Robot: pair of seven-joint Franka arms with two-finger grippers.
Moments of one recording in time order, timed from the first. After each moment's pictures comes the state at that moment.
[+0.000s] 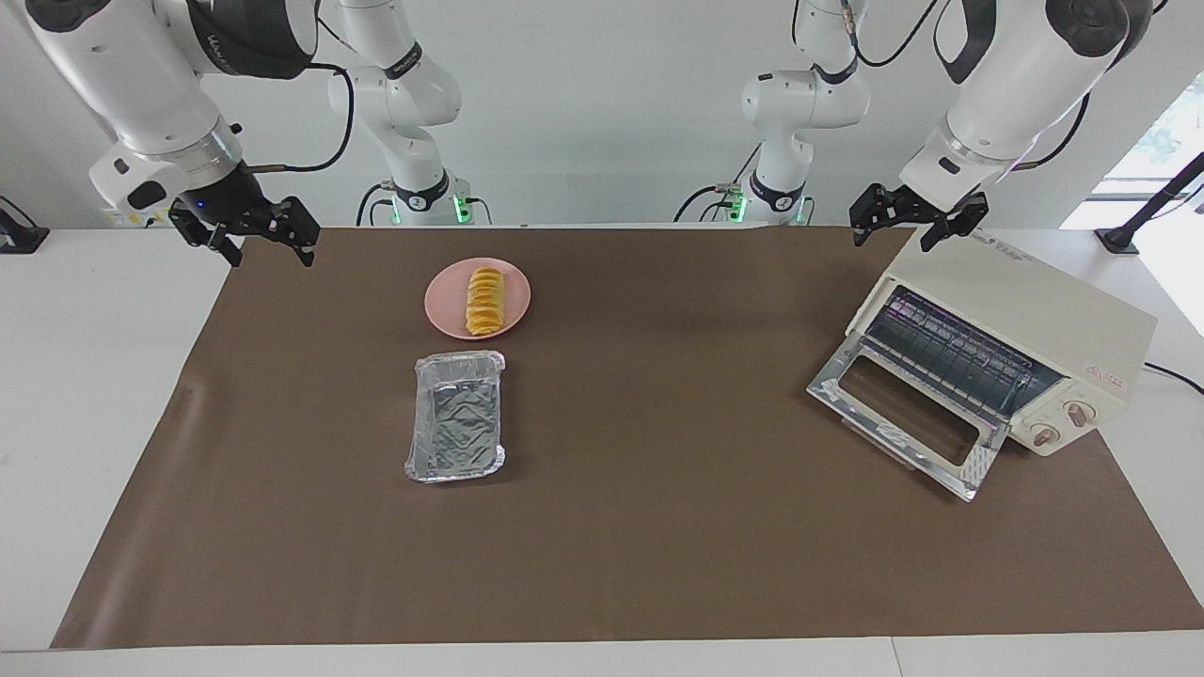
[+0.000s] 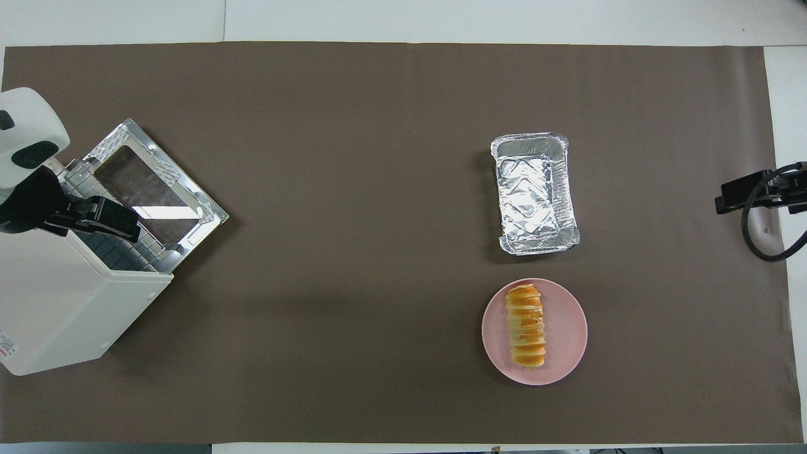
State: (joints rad) left arm -0.09 -0.02 -0.06 -1.61 -0.02 1.42 0.03; right arm -0.04 -0.02 -0.03 -1.64 0.00 1.54 -0.05
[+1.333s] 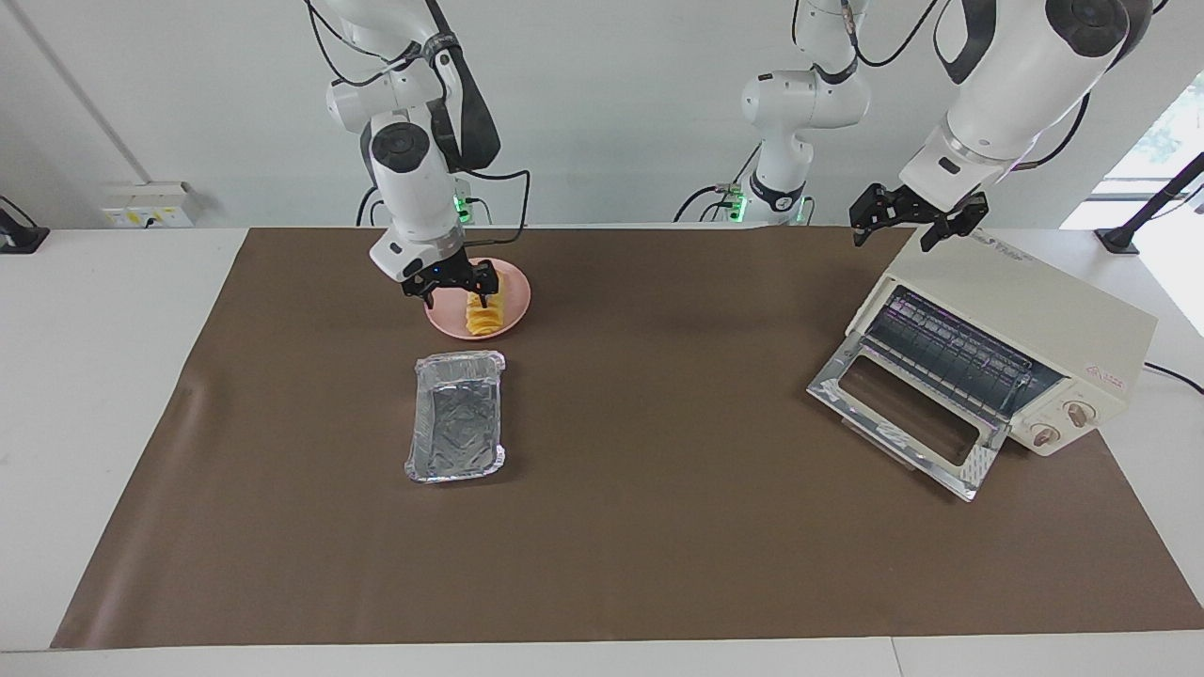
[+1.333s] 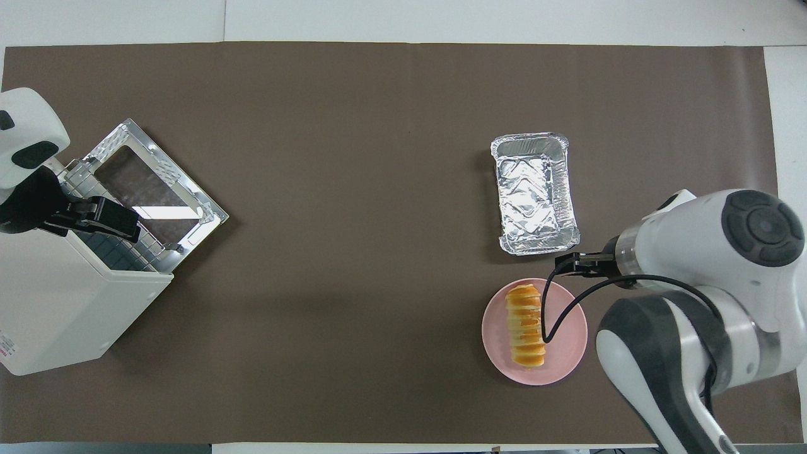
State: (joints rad) left arm -0.09 -0.02 -0.06 -1.61 -0.02 1.42 0.03; right arm 0.33 -0.16 0.01 -2.43 0.05 2.20 0.30
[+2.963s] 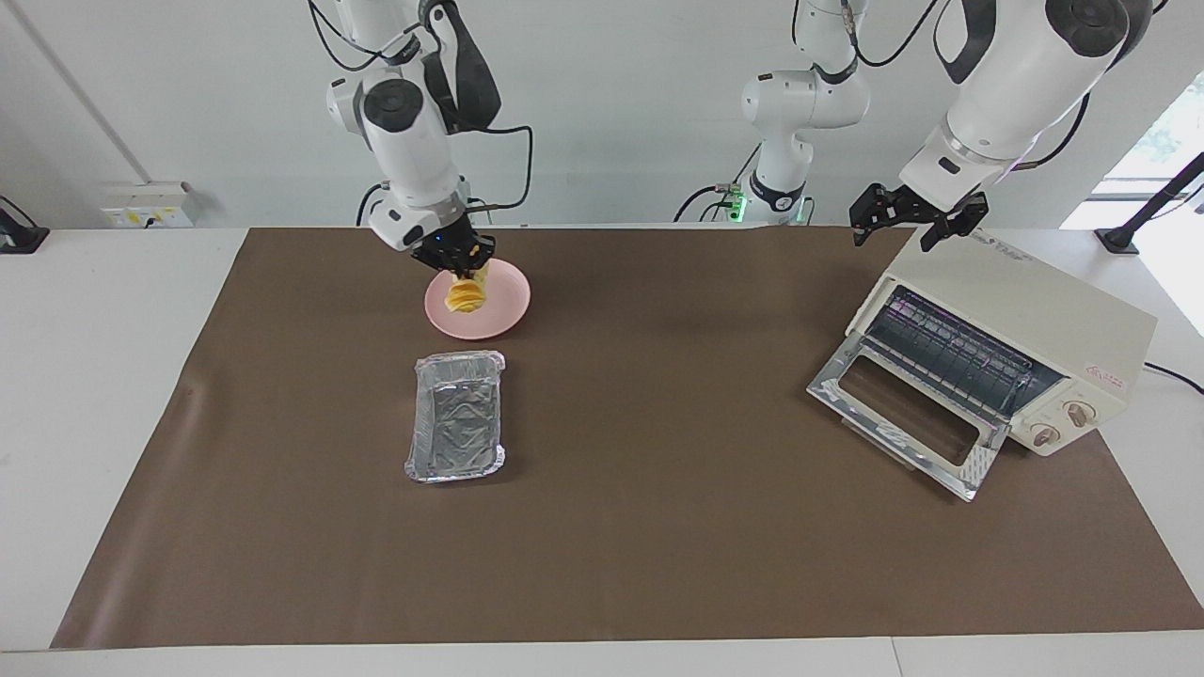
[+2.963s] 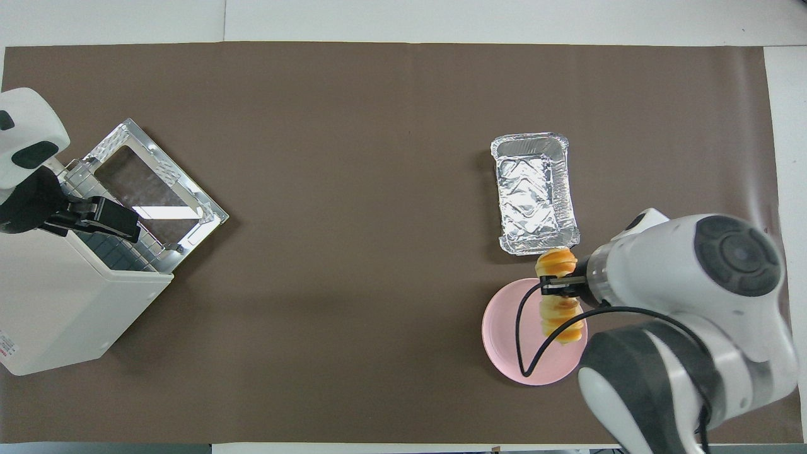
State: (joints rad) left arm -0.09 -0.02 -0.06 -1.61 -0.02 1.42 0.03; right arm 0.25 -0.21 -0.01 -2.20 0.09 1.93 0.19
